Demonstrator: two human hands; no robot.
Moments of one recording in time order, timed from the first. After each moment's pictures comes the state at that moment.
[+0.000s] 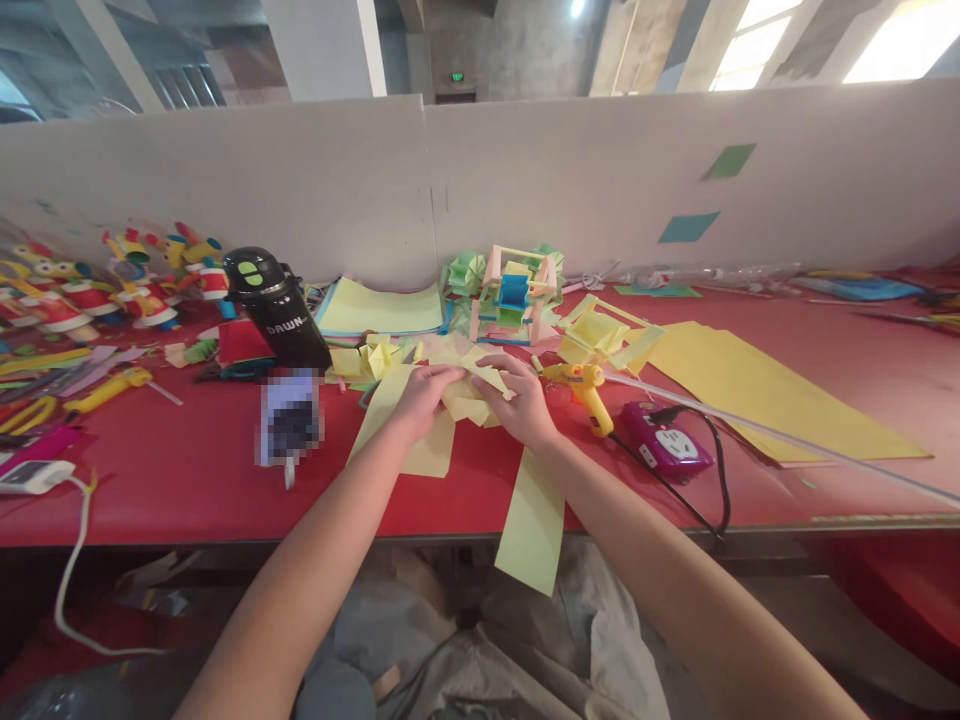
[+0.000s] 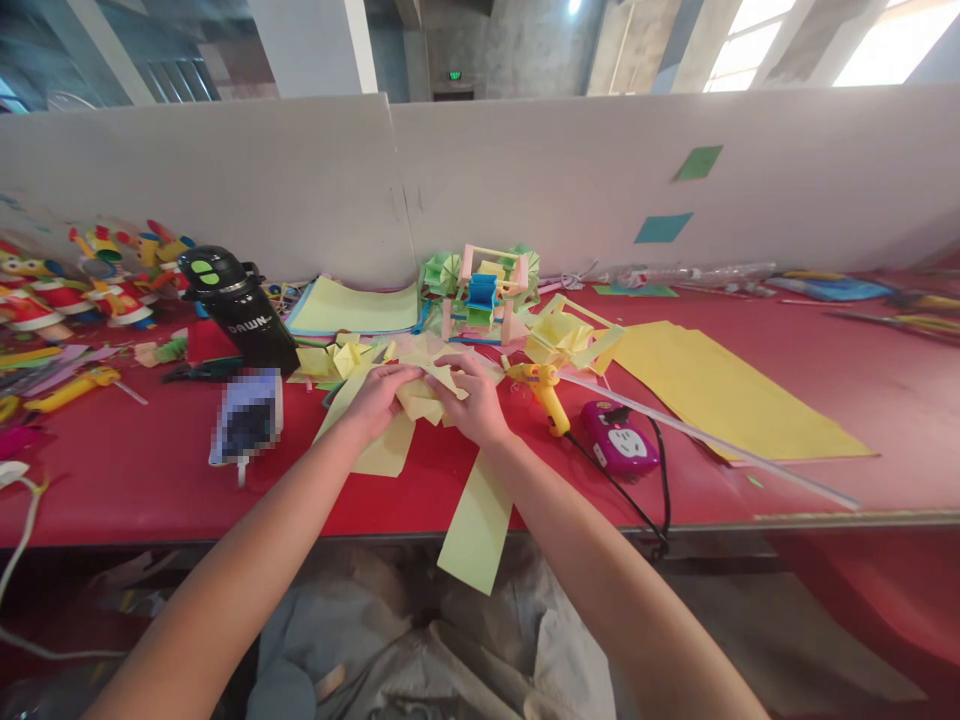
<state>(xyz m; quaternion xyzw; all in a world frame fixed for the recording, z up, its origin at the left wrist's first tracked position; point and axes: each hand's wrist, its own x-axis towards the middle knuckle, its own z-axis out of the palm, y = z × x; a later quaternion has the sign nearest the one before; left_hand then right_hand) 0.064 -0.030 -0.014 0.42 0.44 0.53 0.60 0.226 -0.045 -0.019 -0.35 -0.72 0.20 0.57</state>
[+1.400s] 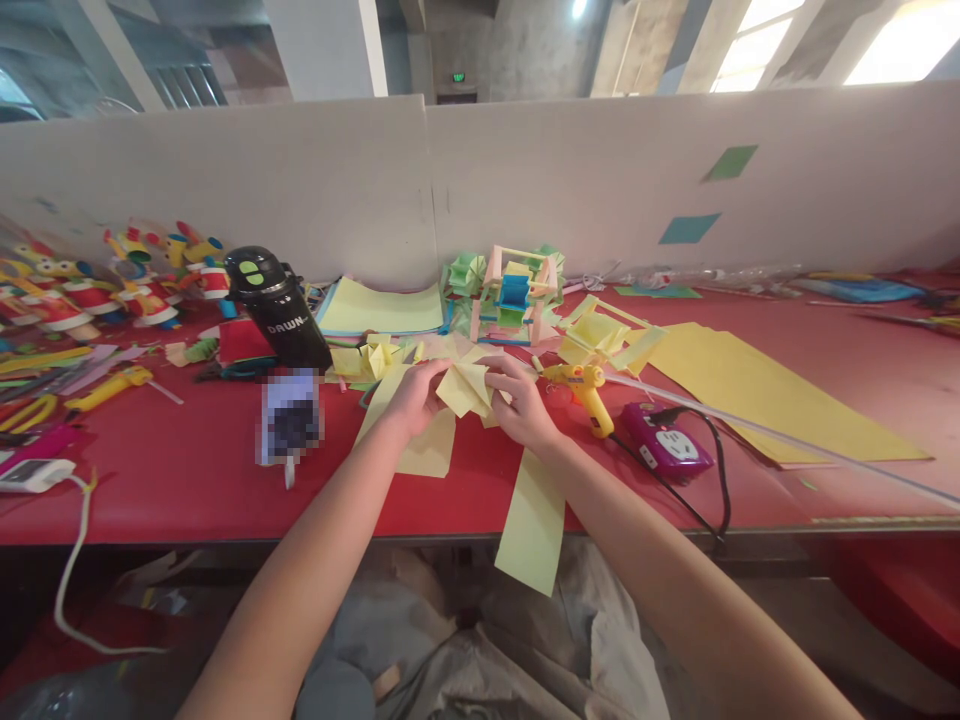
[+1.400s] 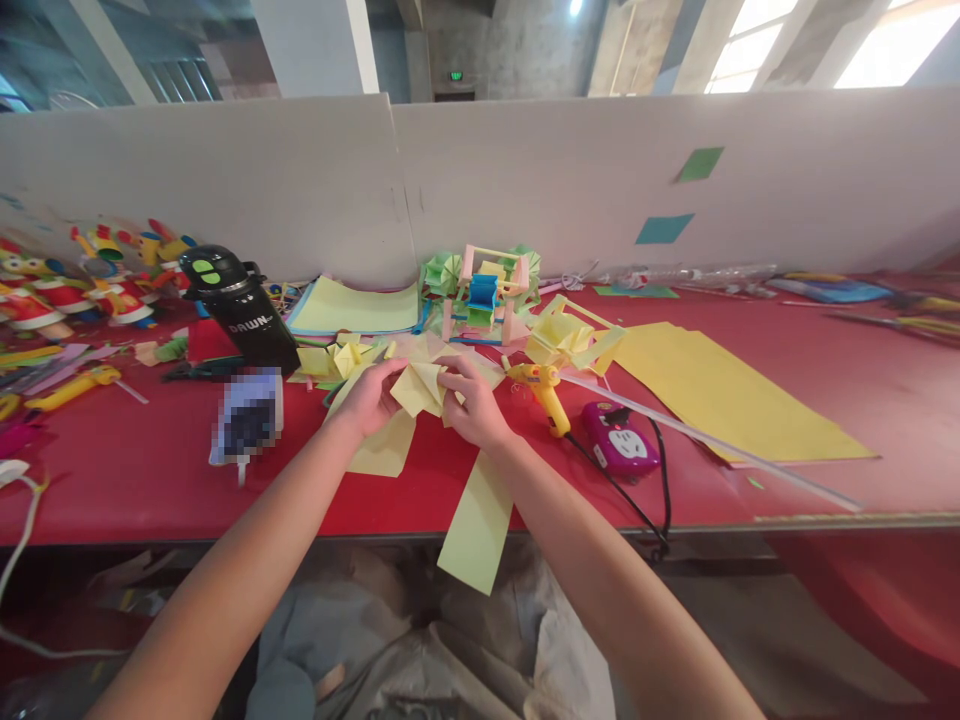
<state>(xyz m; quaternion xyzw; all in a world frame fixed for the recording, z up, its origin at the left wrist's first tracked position) 0.057 -0.032 -0.002 0.35 0.38 0.52 0.68 0.233 -0.041 -0.026 -0.27 -0.79 0.17 0.53</state>
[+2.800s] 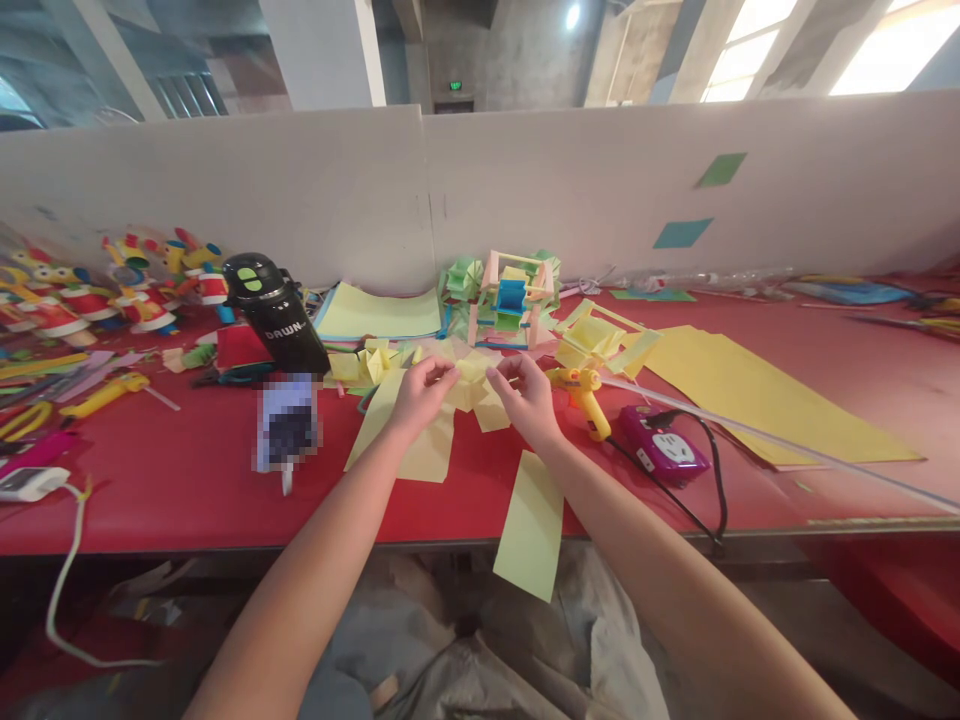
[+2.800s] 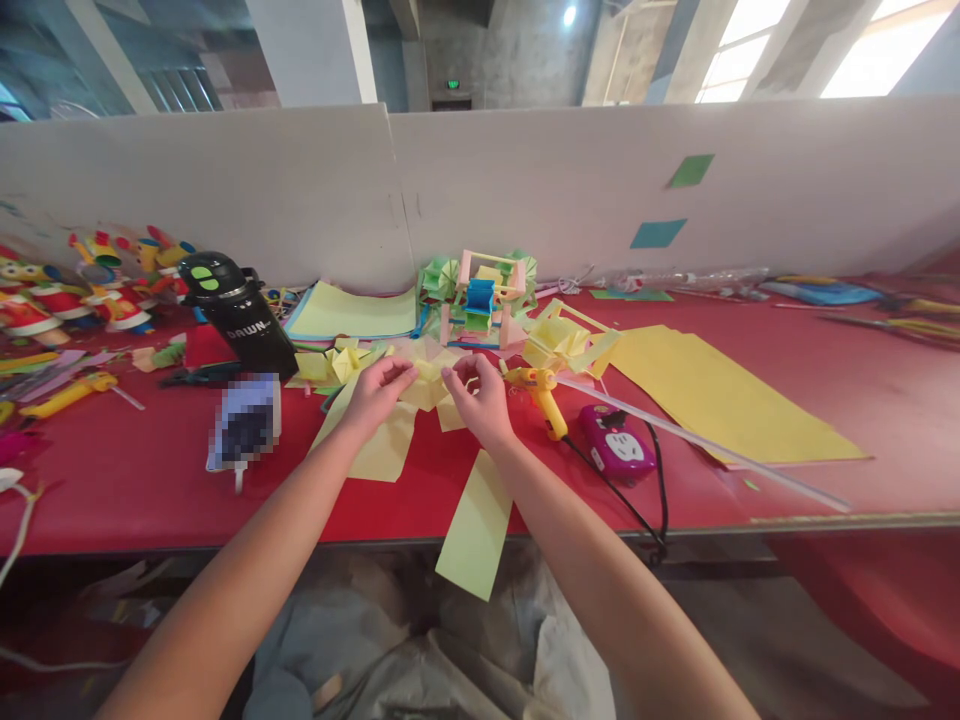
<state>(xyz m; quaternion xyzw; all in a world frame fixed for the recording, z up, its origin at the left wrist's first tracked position) 0.058 -0.025 -0.018 0.57 0.45 0.55 0.42 0.232 -0.040 -0.023 -0.42 -0.61 0.28 0.61</state>
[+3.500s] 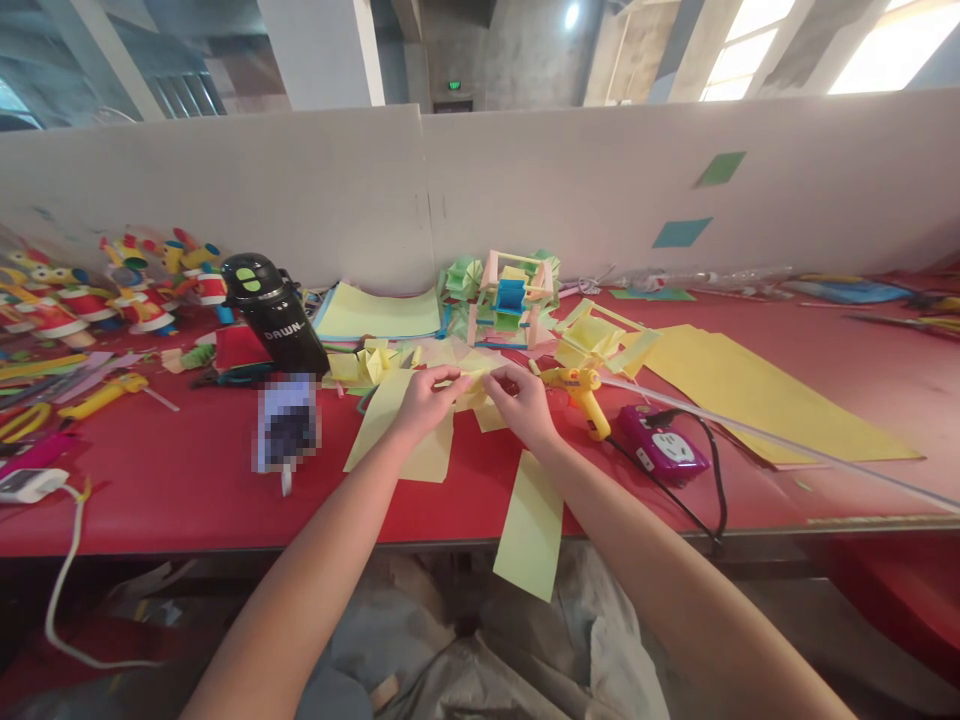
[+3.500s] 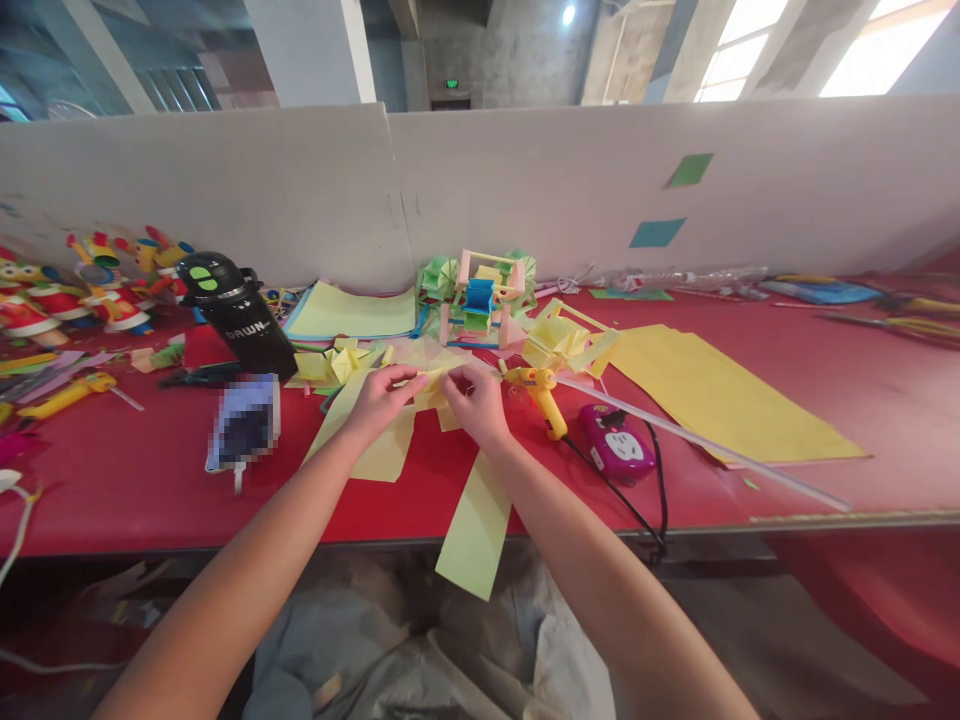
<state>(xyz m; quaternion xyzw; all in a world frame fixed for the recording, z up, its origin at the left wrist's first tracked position) 0.065 -0.038 -0.009 0.60 0.45 0.51 0.42 0.230 -0.041 -0.024 -0.44 -0.64 0.28 0.56</state>
